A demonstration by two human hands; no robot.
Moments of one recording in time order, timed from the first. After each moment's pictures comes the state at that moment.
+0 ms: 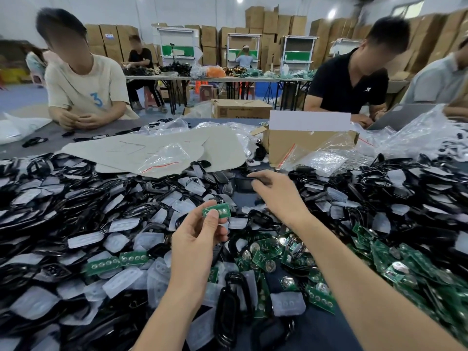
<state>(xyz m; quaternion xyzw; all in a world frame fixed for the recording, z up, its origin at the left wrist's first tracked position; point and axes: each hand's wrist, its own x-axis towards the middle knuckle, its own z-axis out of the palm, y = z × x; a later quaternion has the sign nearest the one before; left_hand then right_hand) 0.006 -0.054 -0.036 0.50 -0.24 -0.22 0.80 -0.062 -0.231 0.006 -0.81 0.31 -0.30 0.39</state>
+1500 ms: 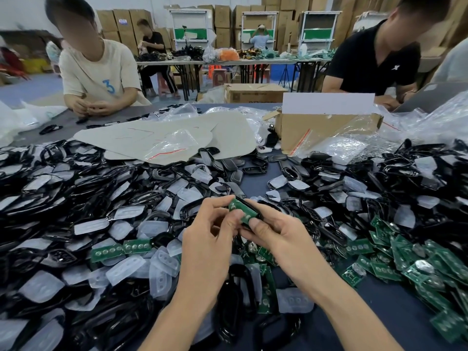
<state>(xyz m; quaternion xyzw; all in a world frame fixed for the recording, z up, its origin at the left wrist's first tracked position) -0.009 -0.050 -0.039 0.65 -0.37 -0.06 0.66 -0.108 -0.156 -0.035 -0.66 0.13 -0.26 0.69</state>
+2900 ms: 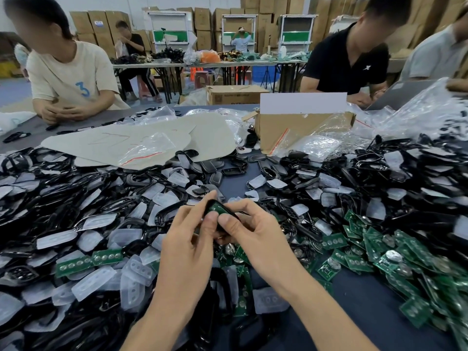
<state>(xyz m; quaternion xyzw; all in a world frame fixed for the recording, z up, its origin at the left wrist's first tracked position) -0.016 -0.050 -0.036 0.69 -0.42 -0.01 0.59 -0.106 -0.152 -0.032 -0.64 0.12 -0.31 0.70</state>
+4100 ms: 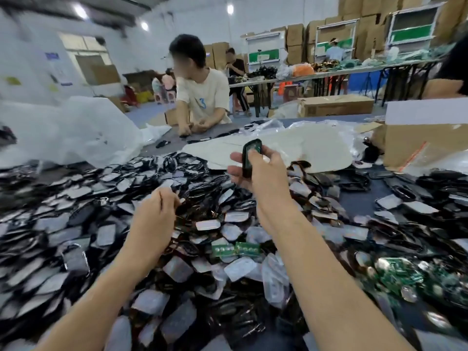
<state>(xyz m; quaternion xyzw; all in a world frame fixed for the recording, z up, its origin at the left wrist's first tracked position) 0.158 0.117 0.016 0.86 -0.25 0.13 0.43 0.077 -0.056 0.058 -0.47 0.10 -0.32 0.82</state>
